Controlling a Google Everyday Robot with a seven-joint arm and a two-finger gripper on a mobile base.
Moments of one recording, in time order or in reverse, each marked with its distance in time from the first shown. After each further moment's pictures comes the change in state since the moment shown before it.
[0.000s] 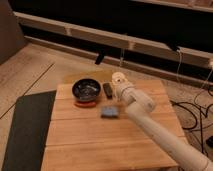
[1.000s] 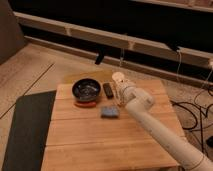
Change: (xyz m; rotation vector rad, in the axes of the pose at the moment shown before) arm 0.027 -0.017 0.022 0.041 0.095 0.052
